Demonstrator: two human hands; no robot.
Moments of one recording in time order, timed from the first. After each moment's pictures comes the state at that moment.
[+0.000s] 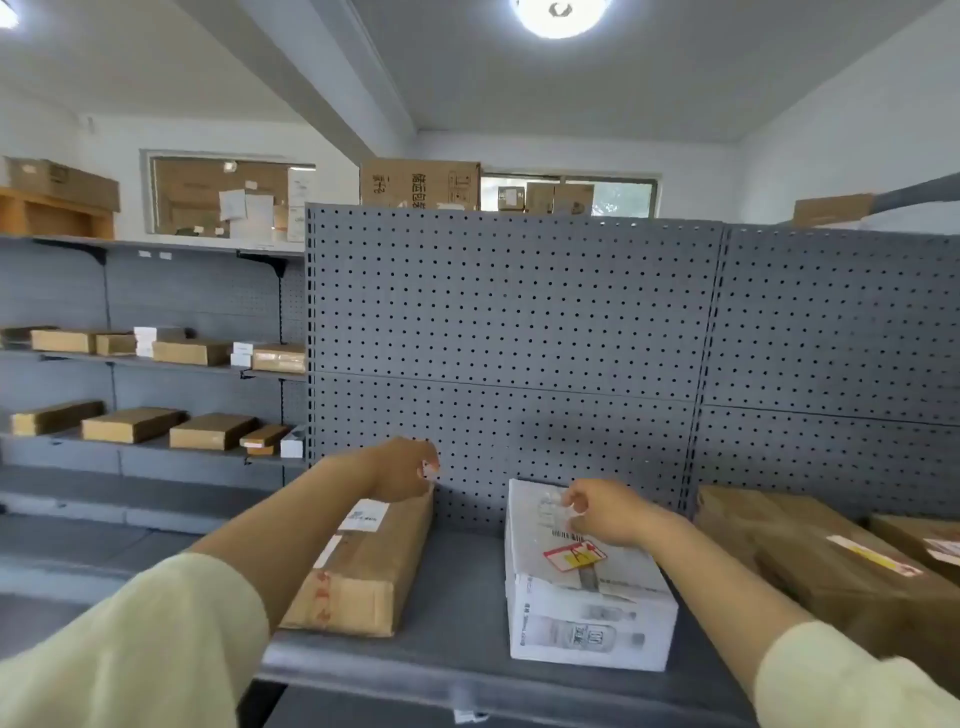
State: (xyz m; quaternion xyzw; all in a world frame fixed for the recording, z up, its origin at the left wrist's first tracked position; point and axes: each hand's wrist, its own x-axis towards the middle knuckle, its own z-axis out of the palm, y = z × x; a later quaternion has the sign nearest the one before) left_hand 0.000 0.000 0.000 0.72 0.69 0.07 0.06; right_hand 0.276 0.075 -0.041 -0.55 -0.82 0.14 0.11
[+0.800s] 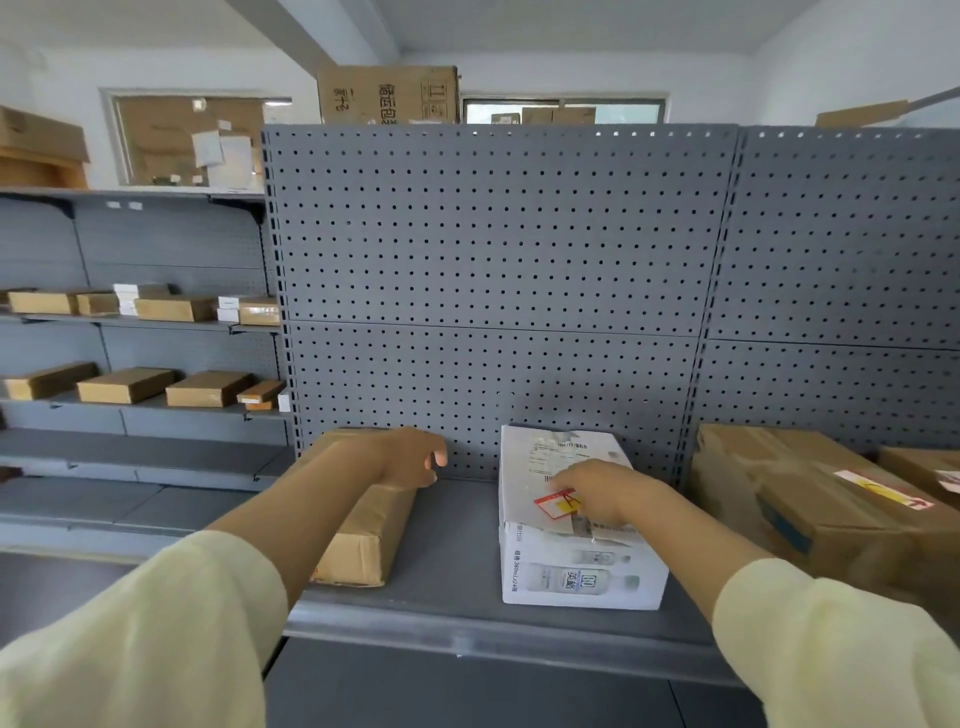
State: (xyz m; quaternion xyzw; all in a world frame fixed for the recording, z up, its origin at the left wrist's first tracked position) left_hand 0.021 0.040 -0.045 0.74 0.67 -0.02 0.06; right_hand 0.282 0.110 -0.088 -0.49 -0.87 -0.03 -0.07
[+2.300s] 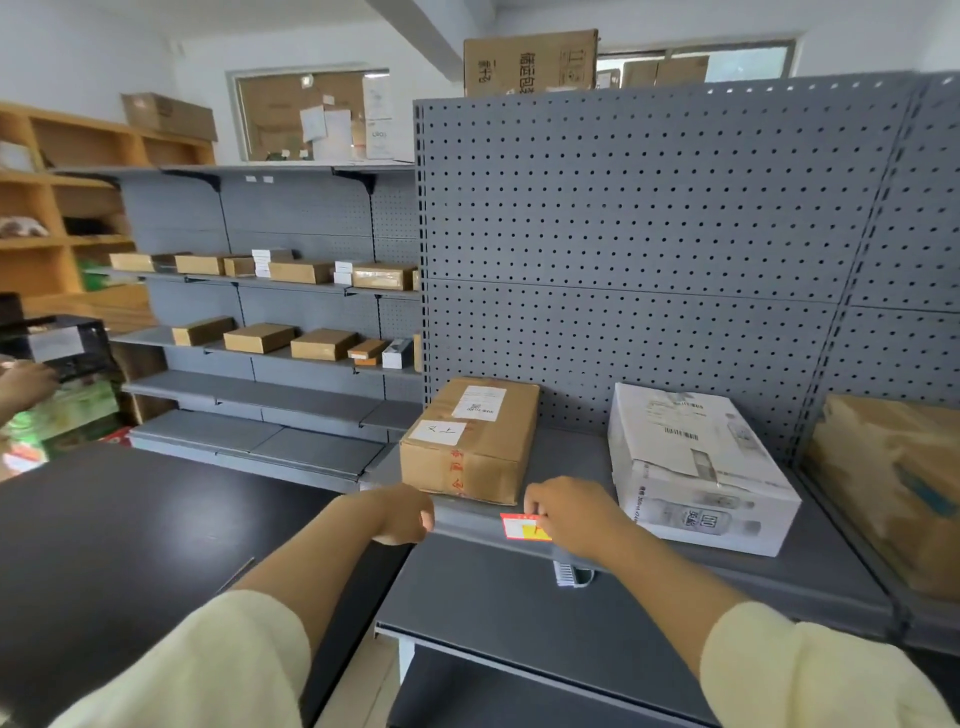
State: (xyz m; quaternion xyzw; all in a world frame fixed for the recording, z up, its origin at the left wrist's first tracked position) left_hand -0.094 -0.113 -0.138 0.66 0.73 -0.09 0.16; right_hand 0.137 -0.024 -0.153 -0.35 -0.93 0.00 0.07
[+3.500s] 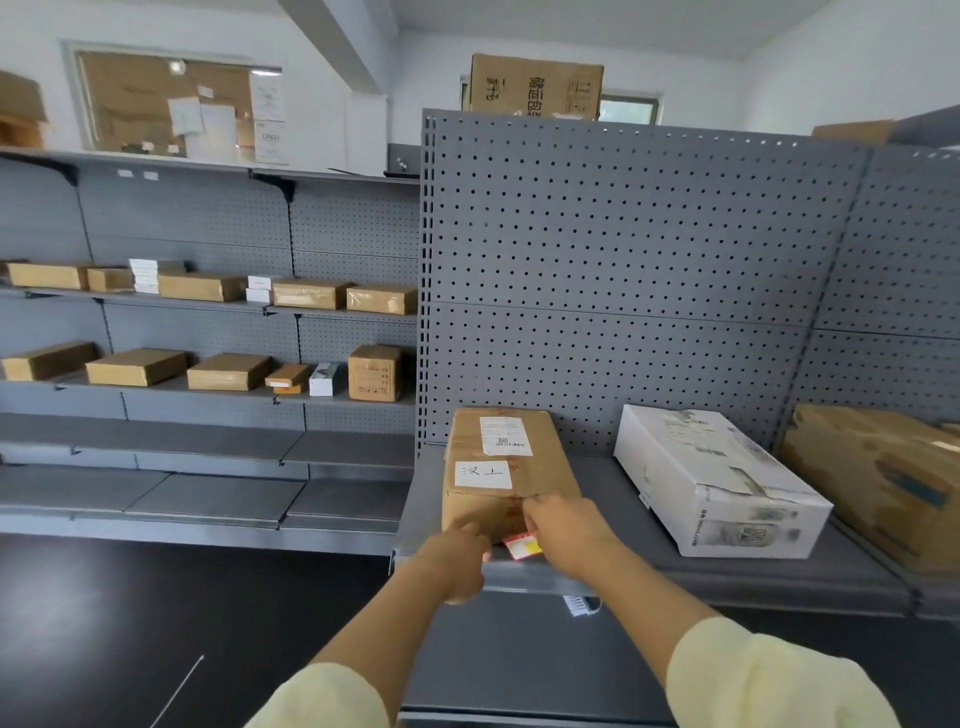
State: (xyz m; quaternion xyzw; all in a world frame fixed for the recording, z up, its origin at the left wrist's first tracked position) left_hand -0.163 -0.055 -0.193 0.77 0.63 0.02 0.10; right_hand -0.001 -0.034 -0.147 -0.51 -0.85 -0.10 0.00
